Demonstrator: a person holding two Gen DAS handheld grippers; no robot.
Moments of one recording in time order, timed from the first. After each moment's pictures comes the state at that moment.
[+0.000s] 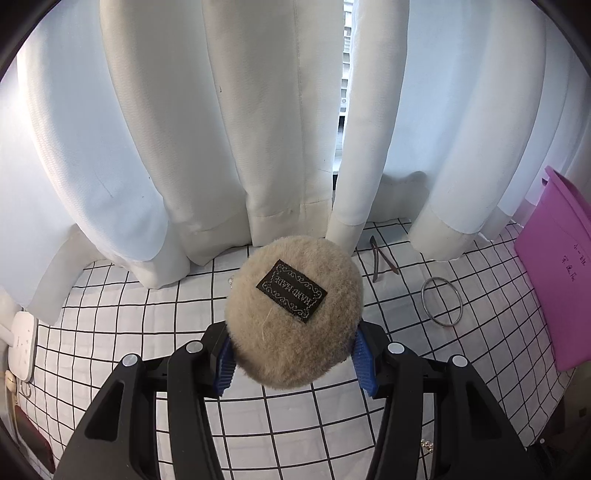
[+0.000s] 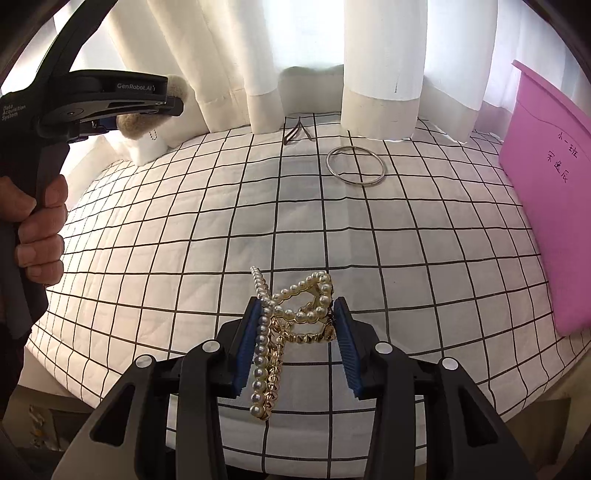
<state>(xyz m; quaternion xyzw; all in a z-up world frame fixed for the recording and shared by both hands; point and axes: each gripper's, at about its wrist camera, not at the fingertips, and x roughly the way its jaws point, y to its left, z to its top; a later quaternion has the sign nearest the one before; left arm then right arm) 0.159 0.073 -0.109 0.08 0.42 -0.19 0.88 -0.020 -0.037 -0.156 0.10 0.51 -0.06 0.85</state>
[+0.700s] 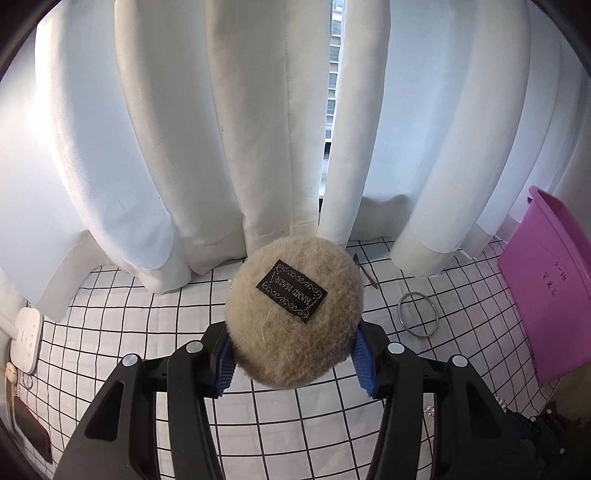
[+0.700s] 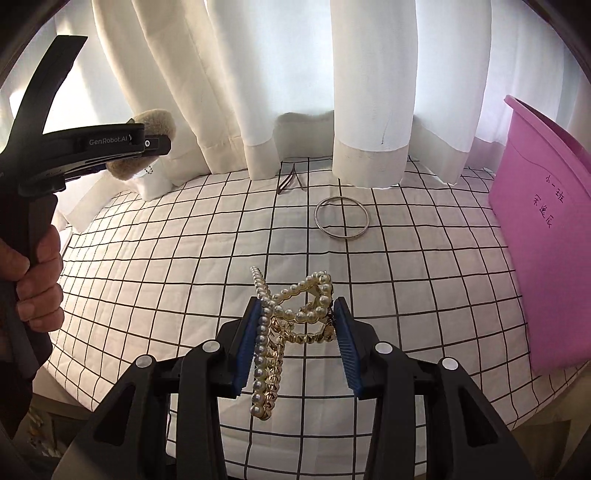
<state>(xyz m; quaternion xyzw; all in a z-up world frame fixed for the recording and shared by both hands) 0.140 0.072 -0.077 0.06 0.41 -0.19 0.89 -0.014 -0.060 -0.116 0.10 0.47 -0.05 0.88</state>
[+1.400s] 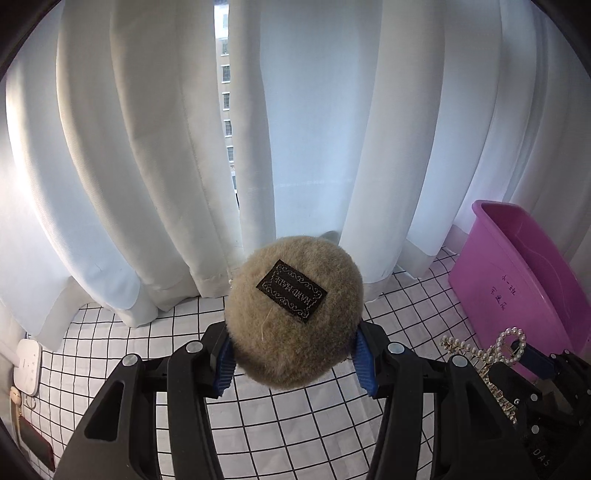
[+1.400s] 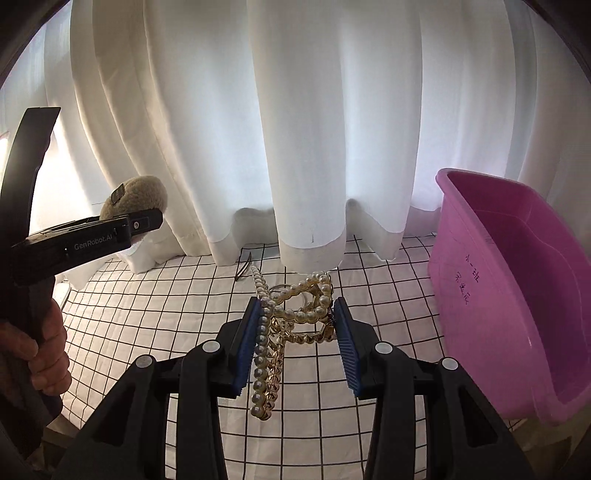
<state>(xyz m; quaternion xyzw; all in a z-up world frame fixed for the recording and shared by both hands) 0.096 0.006 -0.010 0.07 0.36 -0.24 0.90 -0.039 -0.138 -0.025 0.09 0.37 -0.10 0.92</state>
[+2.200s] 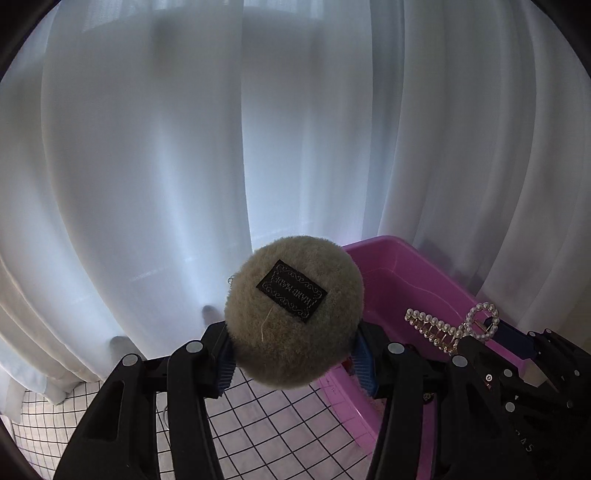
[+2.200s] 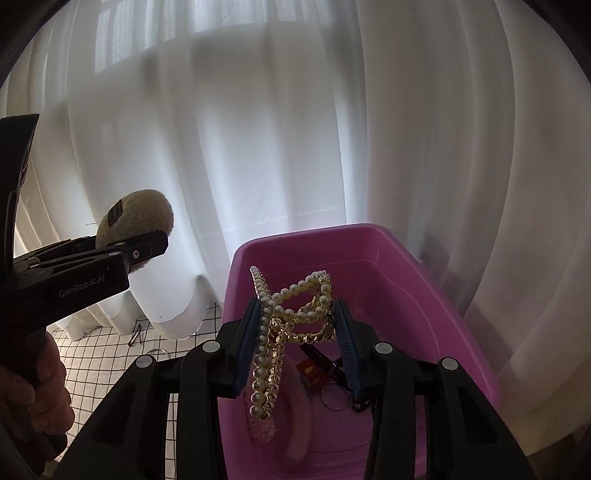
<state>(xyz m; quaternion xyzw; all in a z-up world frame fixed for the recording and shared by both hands) 0.005 -0.248 0.052 0.11 0.28 -0.38 0.88 -0.142 -0.350 0.038 0.12 0.29 -0.22 0.92</state>
